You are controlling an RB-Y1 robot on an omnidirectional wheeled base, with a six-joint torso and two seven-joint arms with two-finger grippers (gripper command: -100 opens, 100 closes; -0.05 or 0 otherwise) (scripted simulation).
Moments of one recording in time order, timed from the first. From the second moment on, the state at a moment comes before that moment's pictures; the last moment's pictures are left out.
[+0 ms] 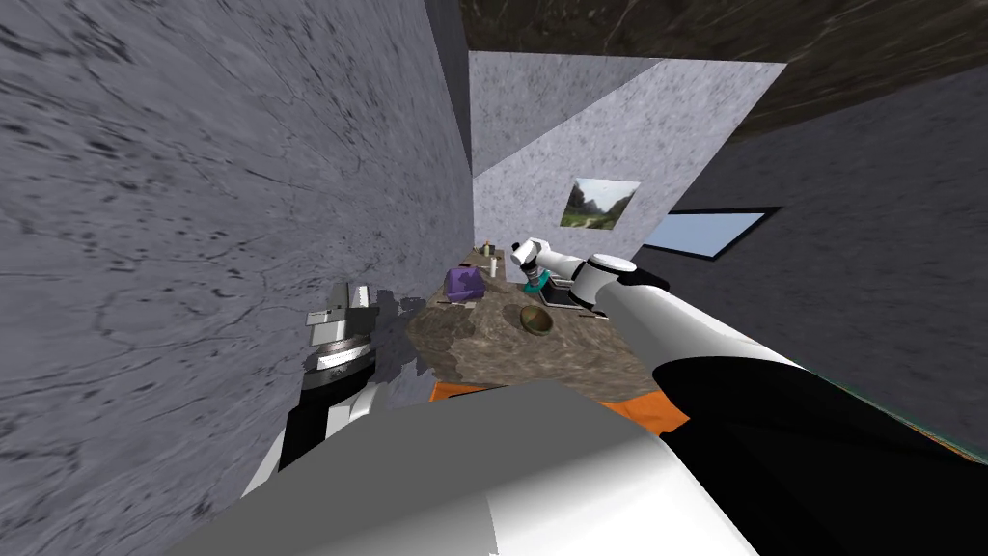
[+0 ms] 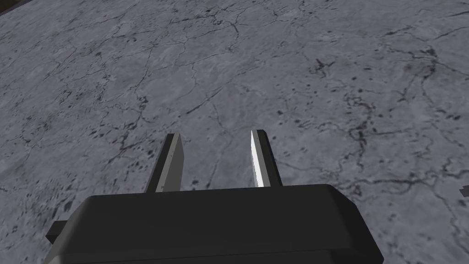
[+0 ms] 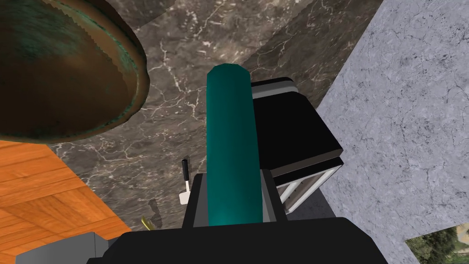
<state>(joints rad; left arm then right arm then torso) 0.49 0.02 0.06 -2.30 0.02 -0.52 0.05 -1.40 -0.78 1.15 -0.94 -0.97 1.64 -0.60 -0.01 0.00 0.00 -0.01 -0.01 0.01</state>
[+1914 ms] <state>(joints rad) 0.49 0.02 0.06 -2.30 0.02 -0.52 0.05 -1.69 -0.81 1.72 -1.16 -1.54 1.83 -0.96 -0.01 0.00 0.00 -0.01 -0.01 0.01</state>
